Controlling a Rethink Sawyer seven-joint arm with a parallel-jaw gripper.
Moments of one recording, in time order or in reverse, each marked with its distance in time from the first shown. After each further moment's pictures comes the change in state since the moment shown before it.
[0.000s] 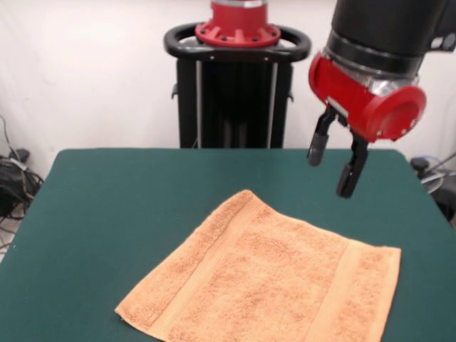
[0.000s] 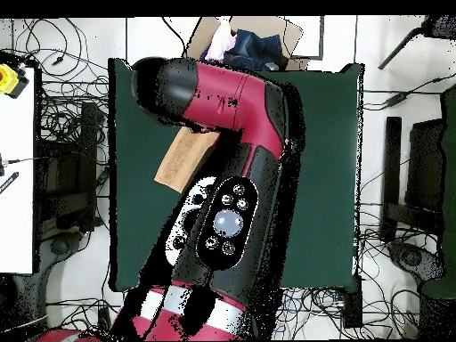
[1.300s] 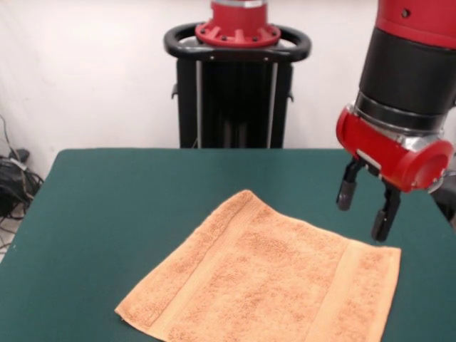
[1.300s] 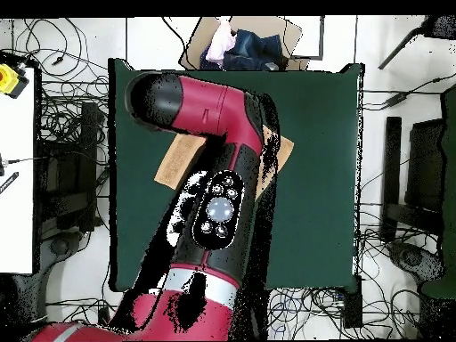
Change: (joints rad) arm 0.004 0.023 0.109 0.050 -0.020 -0.145 0.000
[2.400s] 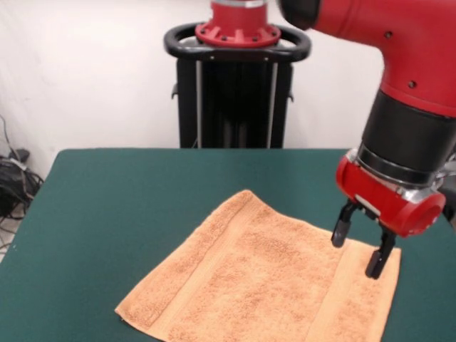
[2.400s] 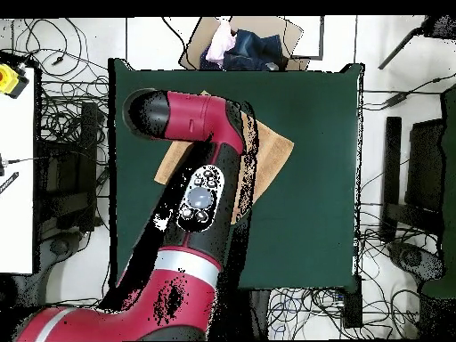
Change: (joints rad) arm 0.043 0.080 -0.016 -0.002 -0.059 -0.114 0.000
